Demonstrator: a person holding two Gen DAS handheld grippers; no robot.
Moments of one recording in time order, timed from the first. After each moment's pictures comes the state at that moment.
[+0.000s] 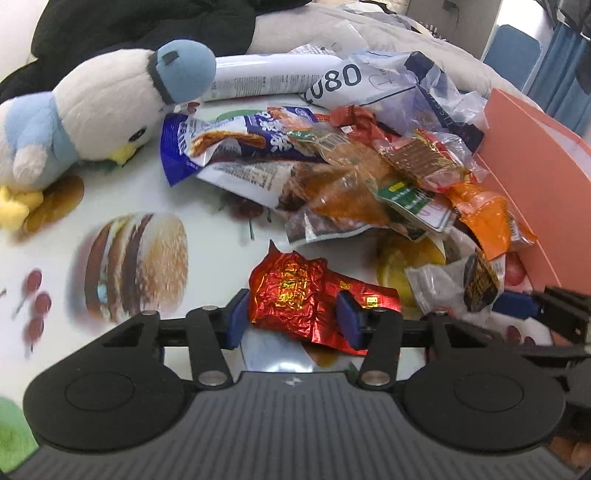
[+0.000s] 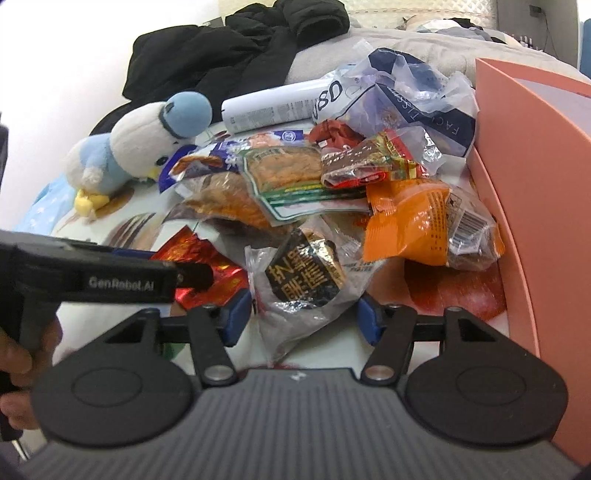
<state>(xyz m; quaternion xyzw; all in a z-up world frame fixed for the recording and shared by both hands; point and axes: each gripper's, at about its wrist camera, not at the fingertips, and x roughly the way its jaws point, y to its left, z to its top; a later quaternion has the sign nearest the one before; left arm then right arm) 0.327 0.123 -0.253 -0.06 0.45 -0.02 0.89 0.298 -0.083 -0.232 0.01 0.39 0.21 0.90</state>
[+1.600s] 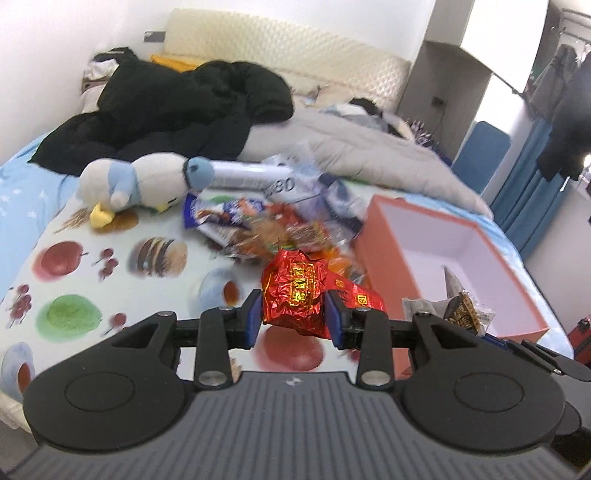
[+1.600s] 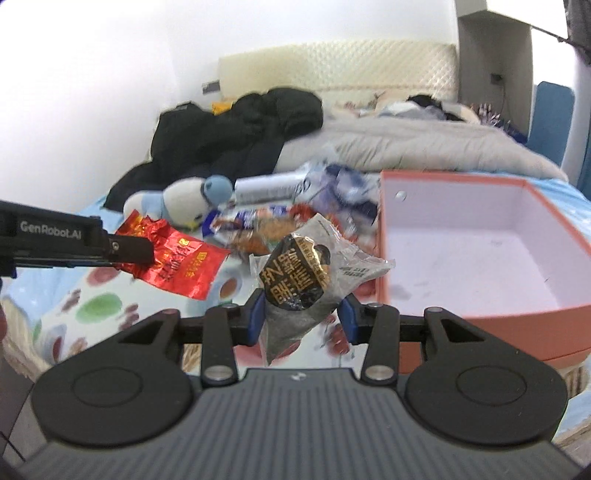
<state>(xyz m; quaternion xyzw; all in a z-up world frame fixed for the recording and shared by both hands) 0.119 0.050 -0.063 -0.14 0.32 0.00 0.94 0.122 -0.164 -0.095 0.00 0.28 0.17 0.94</state>
